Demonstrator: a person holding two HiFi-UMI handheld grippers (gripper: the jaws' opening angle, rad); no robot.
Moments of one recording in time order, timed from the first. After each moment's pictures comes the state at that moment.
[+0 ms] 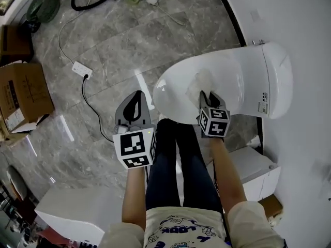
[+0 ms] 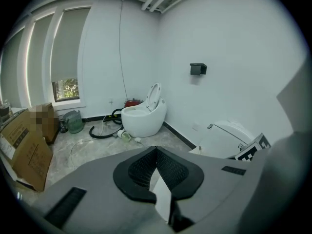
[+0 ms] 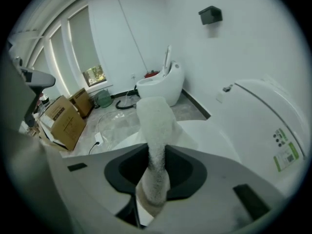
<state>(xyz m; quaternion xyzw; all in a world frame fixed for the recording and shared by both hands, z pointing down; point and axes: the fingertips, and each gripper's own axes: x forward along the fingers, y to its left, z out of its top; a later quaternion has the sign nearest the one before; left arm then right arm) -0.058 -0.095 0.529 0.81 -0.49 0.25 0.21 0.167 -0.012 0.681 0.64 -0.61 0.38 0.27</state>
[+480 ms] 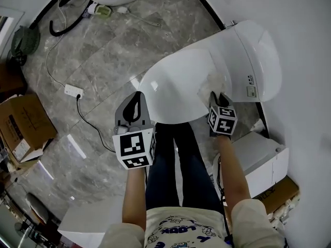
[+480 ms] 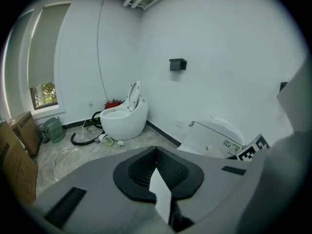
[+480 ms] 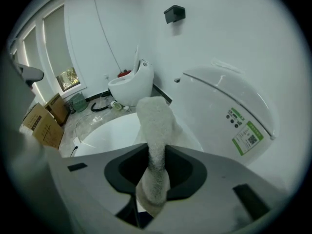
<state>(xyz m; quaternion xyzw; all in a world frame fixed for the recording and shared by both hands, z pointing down) 0.061 -0.083 0.527 0.85 -0.41 0.27 0.19 0.313 0.070 0.692 0.72 -0.51 0.41 0.26</state>
